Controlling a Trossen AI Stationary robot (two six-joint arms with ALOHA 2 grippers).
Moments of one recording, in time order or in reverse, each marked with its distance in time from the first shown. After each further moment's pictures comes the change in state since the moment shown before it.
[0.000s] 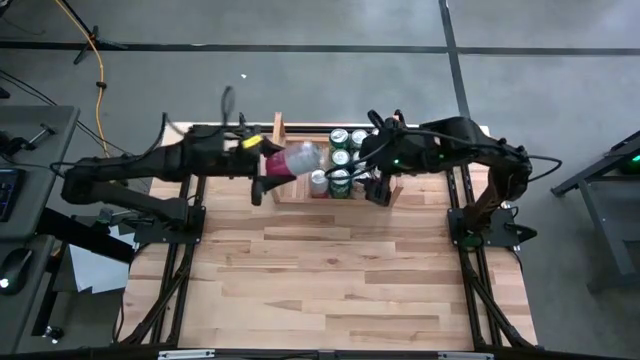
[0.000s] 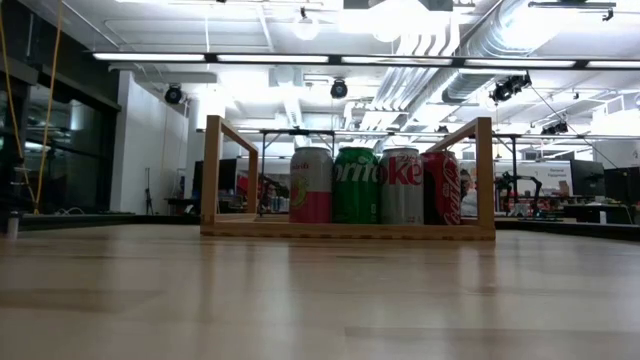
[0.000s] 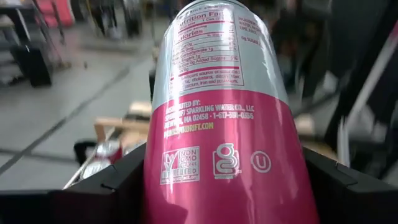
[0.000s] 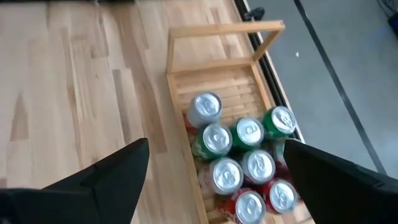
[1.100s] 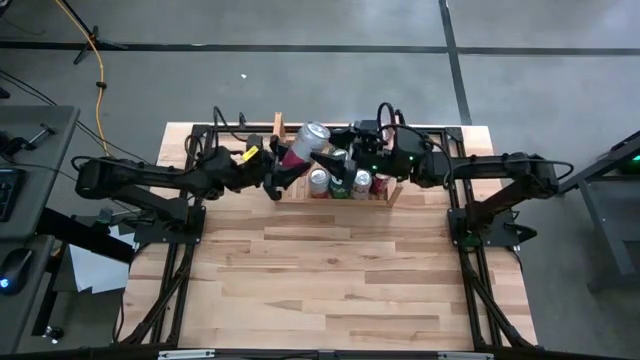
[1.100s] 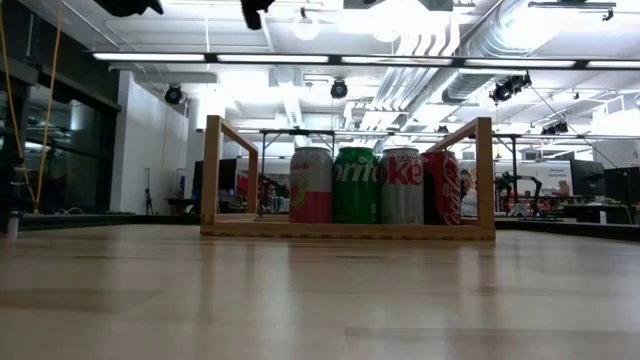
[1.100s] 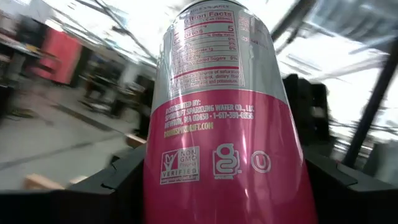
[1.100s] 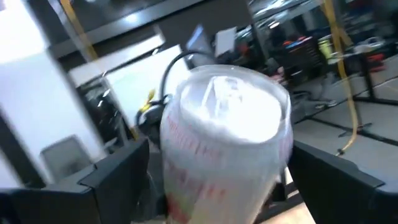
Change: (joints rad) left arm -0.026 0.174 -0.335 1.033 -0.091 -0.369; right arm -0.145 -0.288 -1.069 1.900 -0.241 0.219
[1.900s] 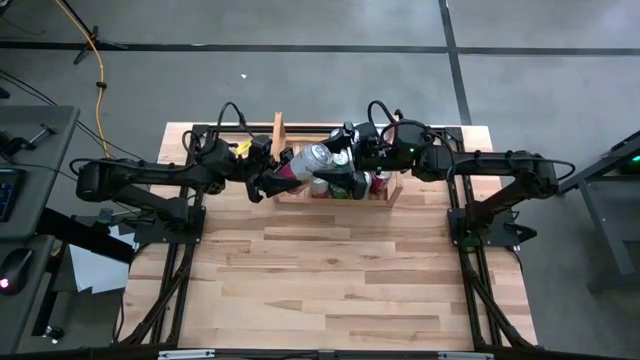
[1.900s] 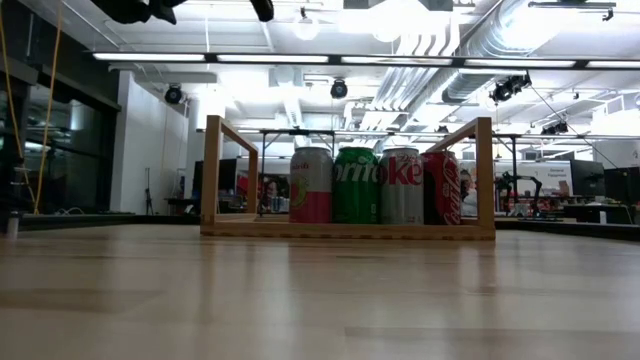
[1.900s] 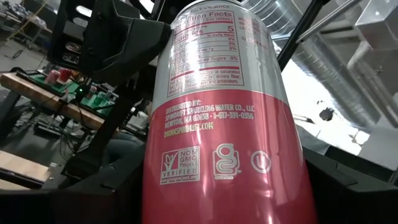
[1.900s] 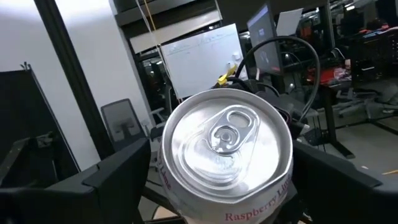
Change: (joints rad) left arm 0.105 0.004 0.001 0.042 0.472 -0.350; right arm -0.016 0.004 0.074 -0.098 -0.329 -0.087
